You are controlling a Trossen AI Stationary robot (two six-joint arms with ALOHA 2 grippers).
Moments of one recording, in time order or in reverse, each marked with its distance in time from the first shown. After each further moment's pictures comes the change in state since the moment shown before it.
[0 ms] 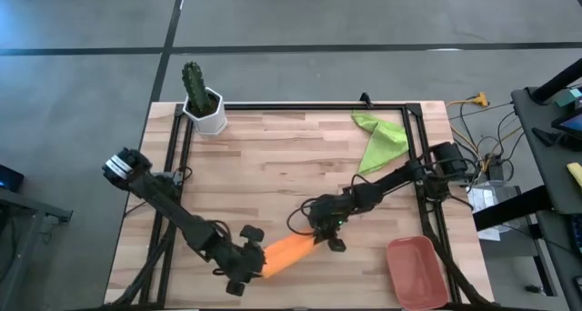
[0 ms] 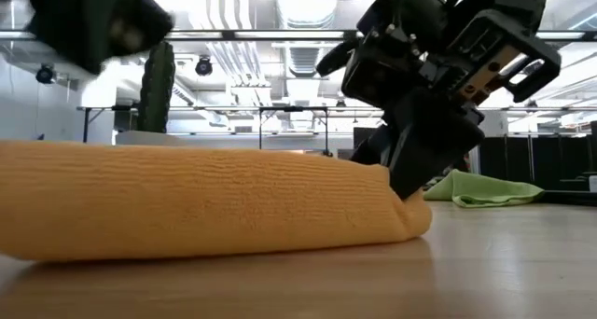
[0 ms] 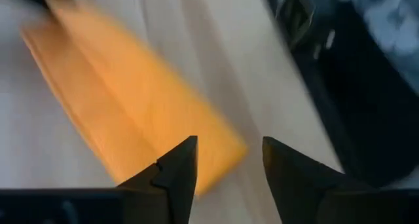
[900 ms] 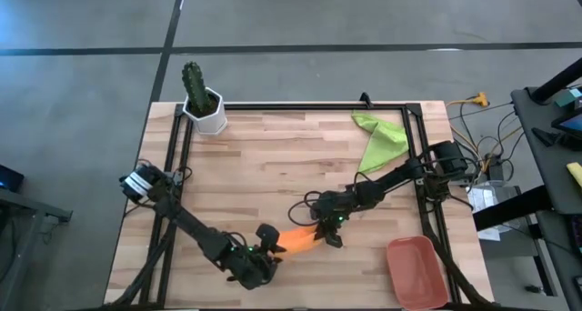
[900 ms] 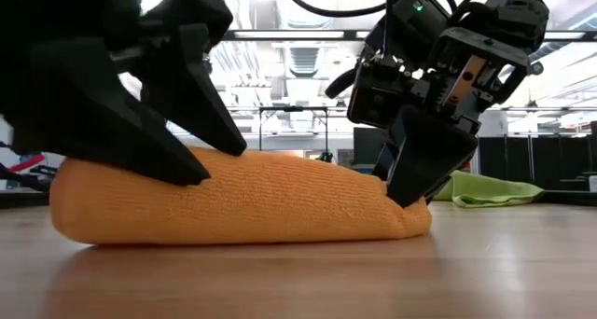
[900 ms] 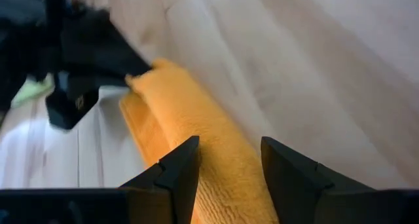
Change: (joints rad) left arm 0.014 0.230 0.025 0.191 -0.408 0.481; right arm -0.023 -0.002 -0.063 0.056 0.026 0.221
